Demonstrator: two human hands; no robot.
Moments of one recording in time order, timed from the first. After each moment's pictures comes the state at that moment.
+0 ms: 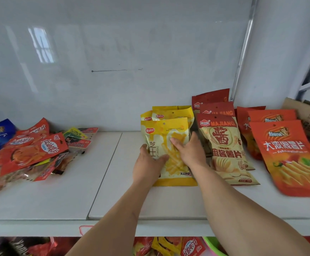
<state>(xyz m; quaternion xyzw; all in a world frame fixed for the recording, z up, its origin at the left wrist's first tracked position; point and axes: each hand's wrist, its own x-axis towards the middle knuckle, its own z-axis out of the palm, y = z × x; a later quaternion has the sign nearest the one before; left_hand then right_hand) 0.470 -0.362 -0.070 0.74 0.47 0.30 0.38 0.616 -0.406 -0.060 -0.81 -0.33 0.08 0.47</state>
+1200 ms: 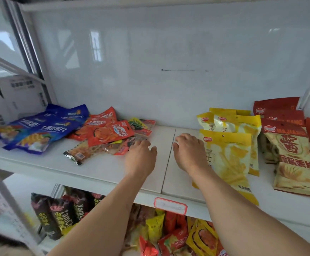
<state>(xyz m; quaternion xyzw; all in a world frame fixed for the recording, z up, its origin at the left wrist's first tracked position) 0.274 -0.306 -0.053 0.76 0.55 0.31 0.13 0.430 -0.346 -0.053 -0.77 -0.58 -0.15 0.20</state>
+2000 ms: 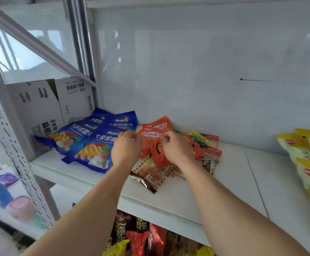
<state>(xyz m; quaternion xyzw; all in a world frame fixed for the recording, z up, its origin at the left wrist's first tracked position) 0.052 -0.110 -0.026 0.66 0.61 0.40 0.17 0.201 -0.150 -0.013 -0.71 -0.60 0.09 0.35</state>
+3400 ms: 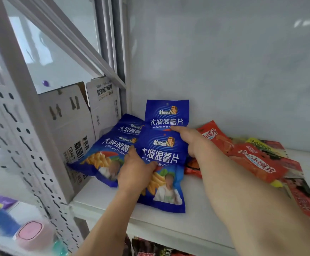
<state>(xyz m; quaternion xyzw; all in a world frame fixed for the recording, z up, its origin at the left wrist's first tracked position) -0.104 0.012 -0.054 0.67 0.61 0.30 0.31 0.083 0.050 -0.012 -0.66 -0.24 0.49 0.52</state>
